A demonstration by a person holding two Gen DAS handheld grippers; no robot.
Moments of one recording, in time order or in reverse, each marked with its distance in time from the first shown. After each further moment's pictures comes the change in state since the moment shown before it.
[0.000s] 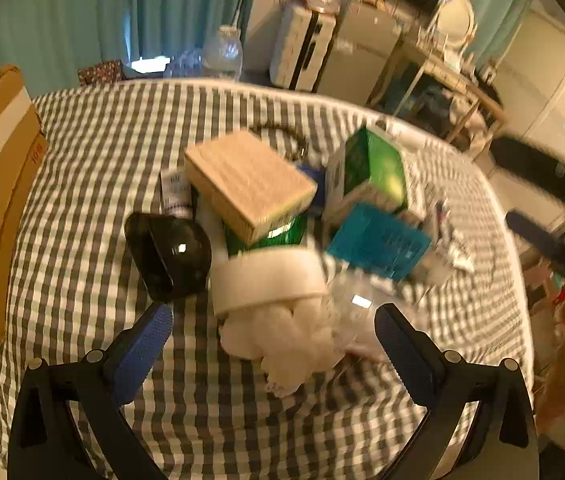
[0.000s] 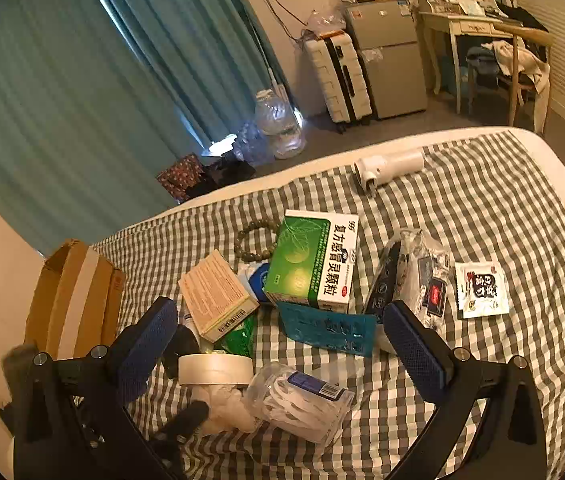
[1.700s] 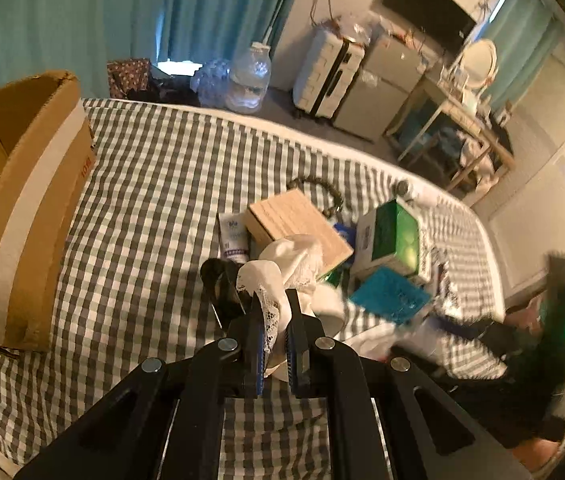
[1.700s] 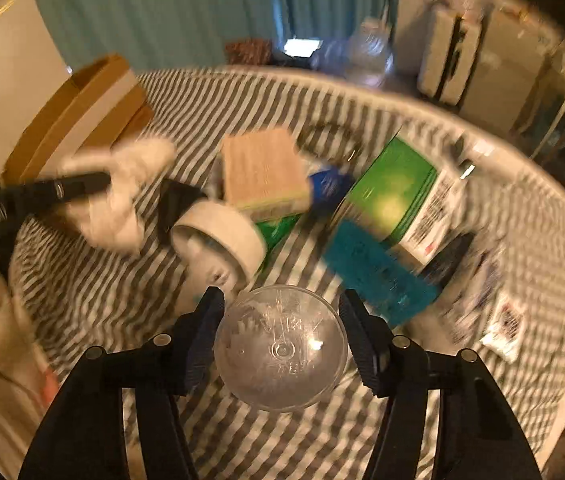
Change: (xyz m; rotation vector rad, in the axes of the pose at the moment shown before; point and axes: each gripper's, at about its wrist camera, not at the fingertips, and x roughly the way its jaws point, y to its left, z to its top) left arm -0.067 0.058 0.026 -0.129 -0.091 -0.065; right arm 0.047 0.036 -0.054 -0.470 0.345 0.024
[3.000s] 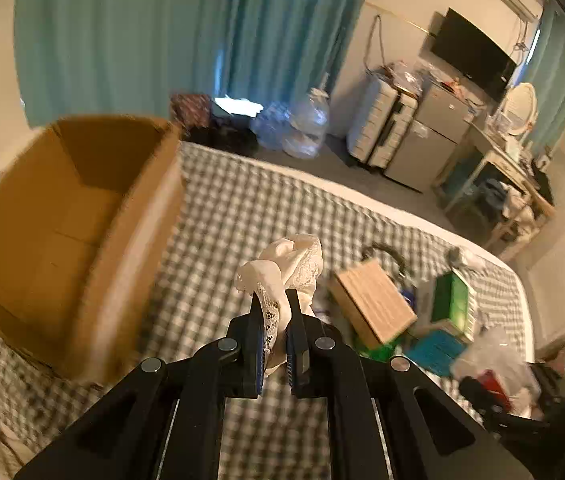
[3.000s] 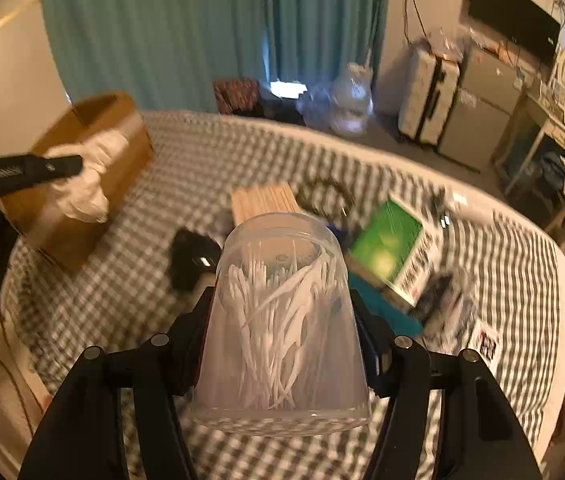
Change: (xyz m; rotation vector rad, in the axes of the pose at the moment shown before) left arm -0.041 0.048 0.024 -0.068 -0.177 0.201; right arm -0.043 0.053 0.014 -0.095 -0.228 -0.073
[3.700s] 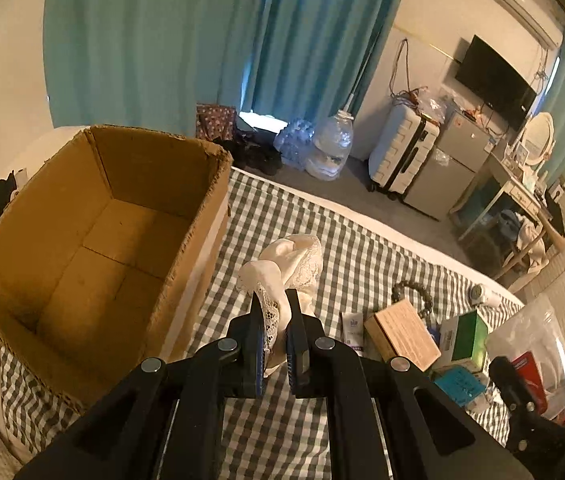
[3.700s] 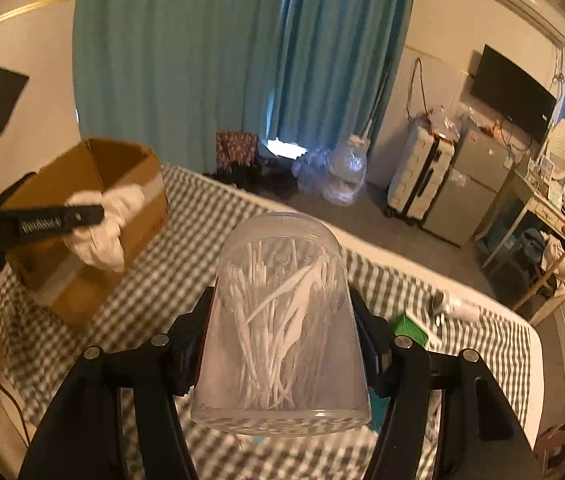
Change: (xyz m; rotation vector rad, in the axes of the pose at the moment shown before) left arm 0.001 0.052 0.024 -0.079 -0.047 0.015; right arm -0.015 0.080 0.057 -0.182 -0.200 -0.063
